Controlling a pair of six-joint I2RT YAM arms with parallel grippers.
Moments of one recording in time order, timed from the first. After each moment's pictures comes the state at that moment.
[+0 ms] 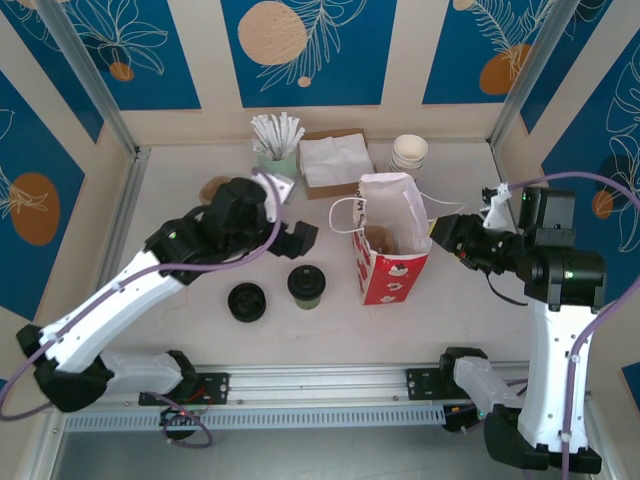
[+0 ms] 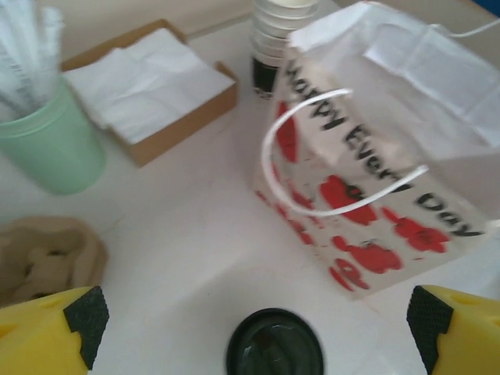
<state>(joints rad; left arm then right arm) -0.86 1.19 1.40 -0.80 -0.17 -0.23 -0.08 0.95 1.54 -1.41 -0.63 0.51</state>
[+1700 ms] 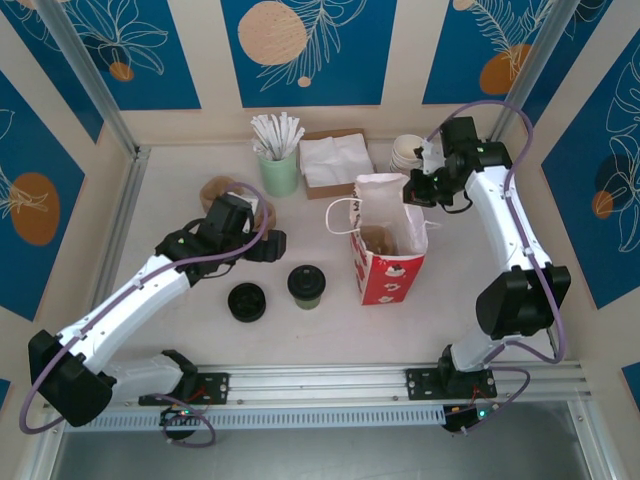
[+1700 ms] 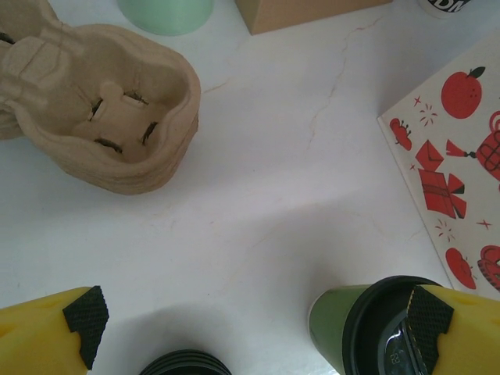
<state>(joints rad) -0.62 1.17 1.07 -0.72 -0.10 -0.39 0.10 1.60 1.66 -1.22 -0.38 0.12</state>
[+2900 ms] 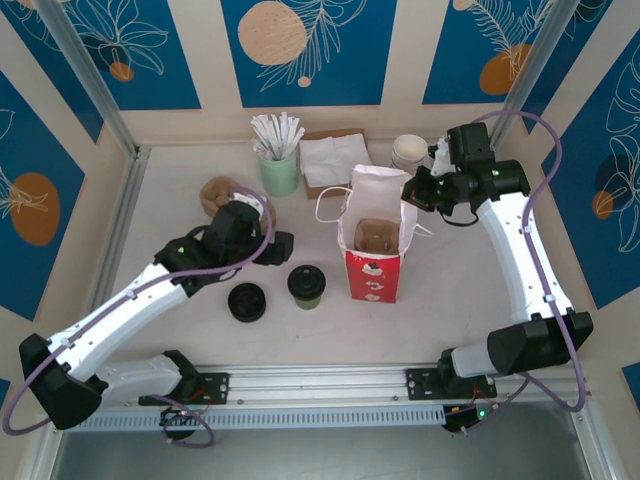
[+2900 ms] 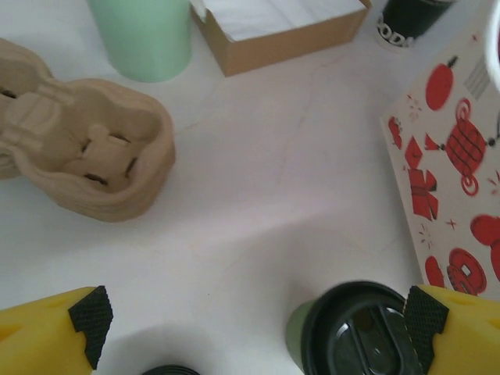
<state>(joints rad) -0.77 1.13 1.09 -0.70 -0.23 -0.42 0.14 1.40 1.60 -1.18 -0.39 0.51</state>
